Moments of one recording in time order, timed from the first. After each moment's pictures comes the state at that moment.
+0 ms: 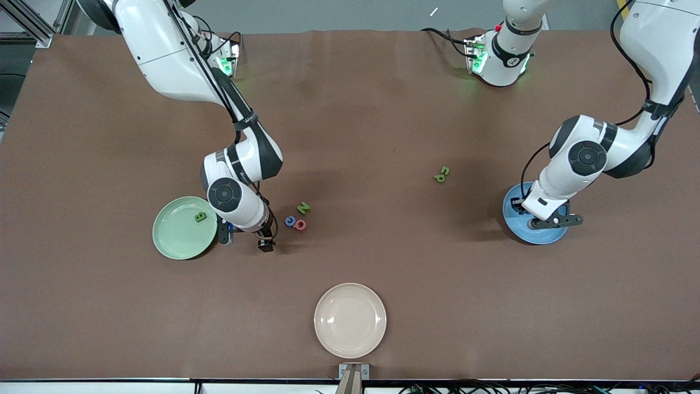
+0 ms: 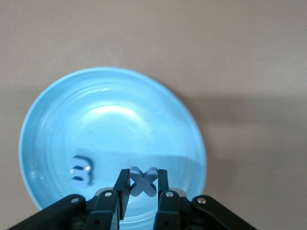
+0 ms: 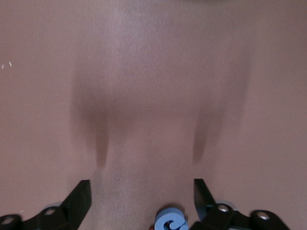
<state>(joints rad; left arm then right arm) 0.71 0.44 -0.76 -2.20 0.61 2.42 -0.54 0.47 0.66 -0.03 -1.73 0.09 2.37 1.80</state>
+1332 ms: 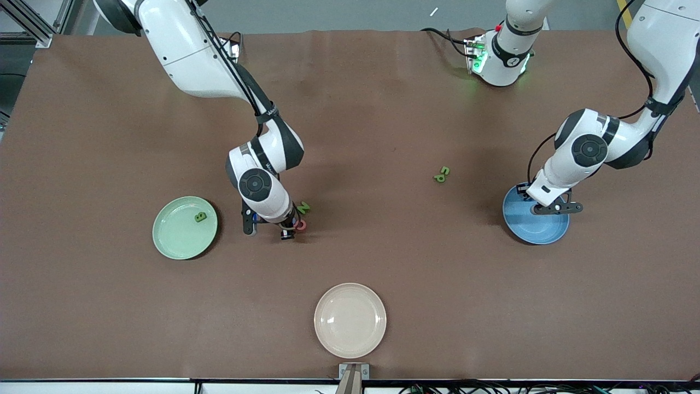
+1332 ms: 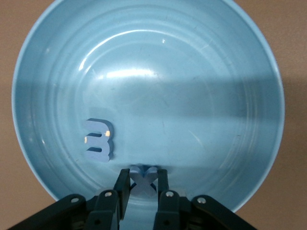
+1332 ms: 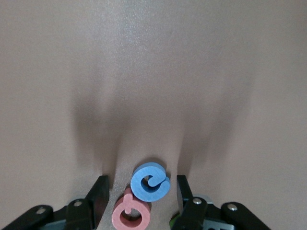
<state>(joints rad) 0.80 0.45 -0.76 -2.33 0.72 2.49 -0.53 0.55 0.69 -0.03 -1.72 0.09 2.39 1.89</state>
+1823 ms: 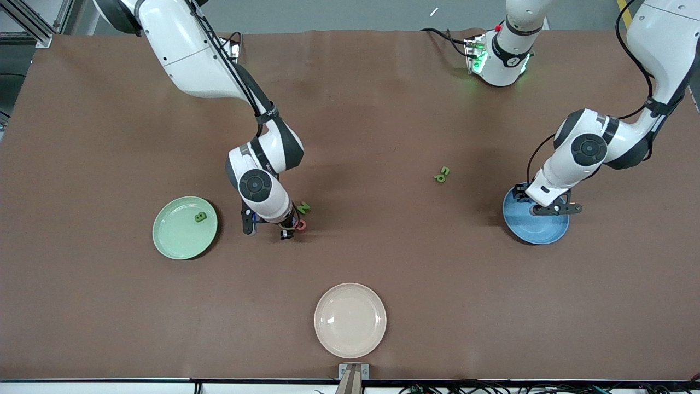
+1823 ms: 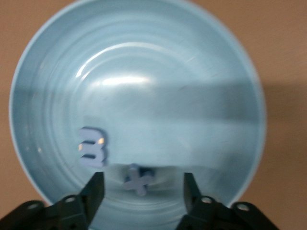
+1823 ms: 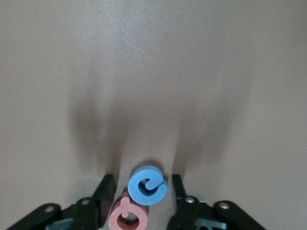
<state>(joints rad) 0.81 0.45 -0.79 -2.31 0.73 2.50 -0.53 0.55 0.69 -0.03 -1.73 0.09 2.39 1.89</state>
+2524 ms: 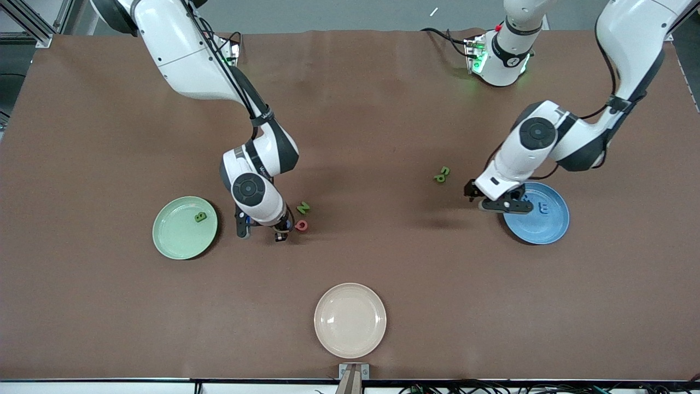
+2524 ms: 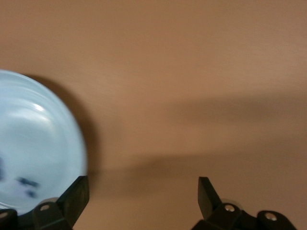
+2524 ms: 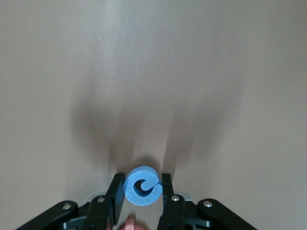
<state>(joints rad) 0.66 0.45 -0.99 -2.25 0.67 2.44 -0.71 0.52 0.68 -0.05 -1.71 0.09 2.32 1.81</state>
